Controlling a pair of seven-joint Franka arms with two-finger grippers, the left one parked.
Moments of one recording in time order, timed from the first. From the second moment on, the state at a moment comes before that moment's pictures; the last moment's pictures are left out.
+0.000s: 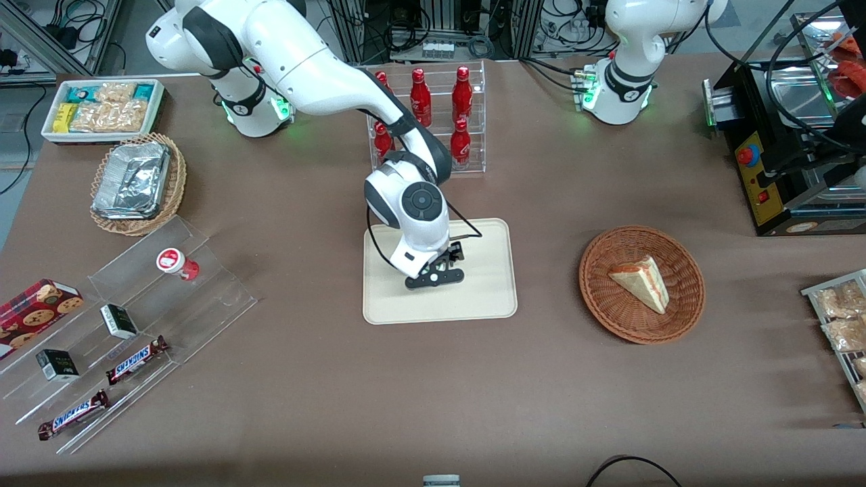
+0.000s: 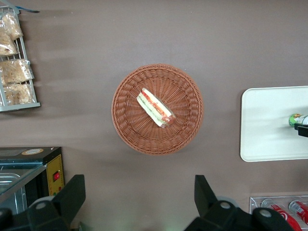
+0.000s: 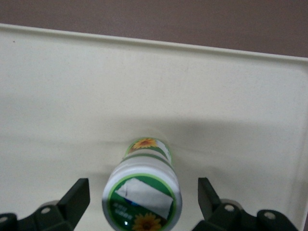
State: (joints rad) arm 0.86 0.77 -0.11 -1.46 0.10 2.24 0.59
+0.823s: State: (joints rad) arm 0.85 0.73 -0.12 -1.43 0.10 2.20 0.53
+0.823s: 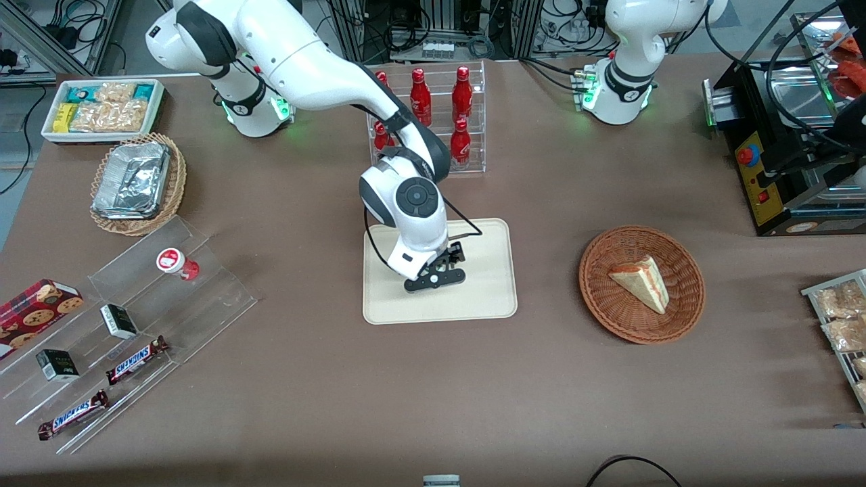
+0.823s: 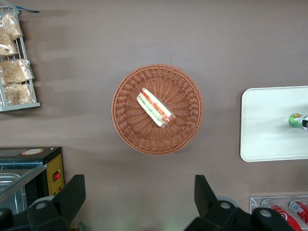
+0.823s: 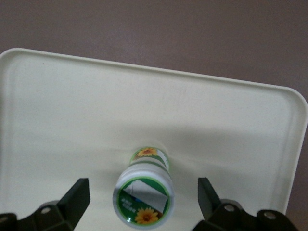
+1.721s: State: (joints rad) arm 0.64 0.41 -0.13 -1.51 0.10 1.79 0.20
